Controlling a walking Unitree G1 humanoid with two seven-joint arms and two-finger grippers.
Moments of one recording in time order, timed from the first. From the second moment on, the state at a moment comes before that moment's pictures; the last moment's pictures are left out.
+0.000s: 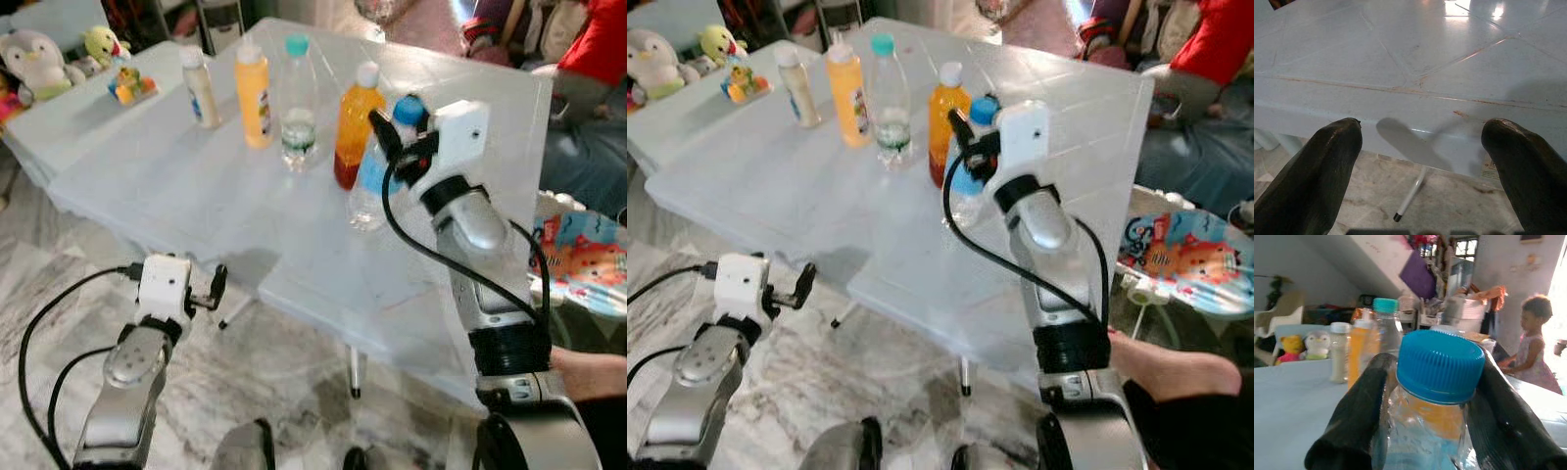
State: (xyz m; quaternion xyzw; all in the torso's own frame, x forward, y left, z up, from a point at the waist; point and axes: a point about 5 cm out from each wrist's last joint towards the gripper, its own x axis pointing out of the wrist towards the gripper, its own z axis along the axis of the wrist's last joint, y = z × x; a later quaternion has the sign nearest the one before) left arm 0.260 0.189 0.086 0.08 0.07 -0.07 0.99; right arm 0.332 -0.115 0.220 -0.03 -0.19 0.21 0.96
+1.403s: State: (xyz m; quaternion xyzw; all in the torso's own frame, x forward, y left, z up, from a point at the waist) left arm 0.264 0.218 0.079 0.10 0.06 0.00 0.99; right arm 0.272 -0.139 0.110 0.00 -0.03 0.11 0.99
